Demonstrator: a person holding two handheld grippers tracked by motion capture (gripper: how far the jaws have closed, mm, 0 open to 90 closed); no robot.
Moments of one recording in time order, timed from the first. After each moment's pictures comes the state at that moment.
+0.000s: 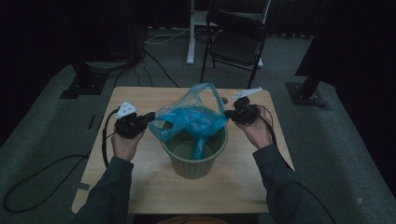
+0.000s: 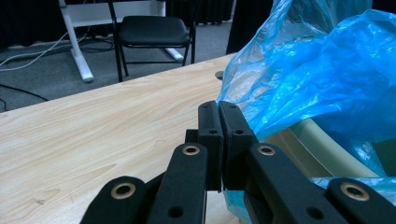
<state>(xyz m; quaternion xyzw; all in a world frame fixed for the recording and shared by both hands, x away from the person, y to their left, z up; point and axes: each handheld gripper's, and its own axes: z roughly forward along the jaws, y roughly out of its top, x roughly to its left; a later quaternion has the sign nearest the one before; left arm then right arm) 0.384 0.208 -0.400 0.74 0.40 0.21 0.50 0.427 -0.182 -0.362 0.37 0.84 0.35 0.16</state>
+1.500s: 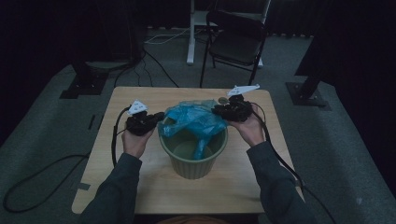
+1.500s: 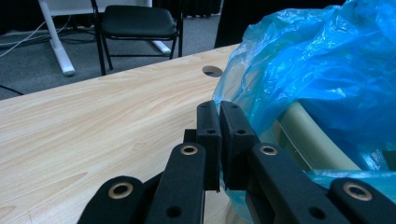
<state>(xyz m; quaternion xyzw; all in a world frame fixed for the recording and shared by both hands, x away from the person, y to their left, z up) 0.404 0.186 -0.414 0.75 0.39 0.19 0.50 0.431 -0.164 -0.355 0.32 0.83 0.44 0.12</state>
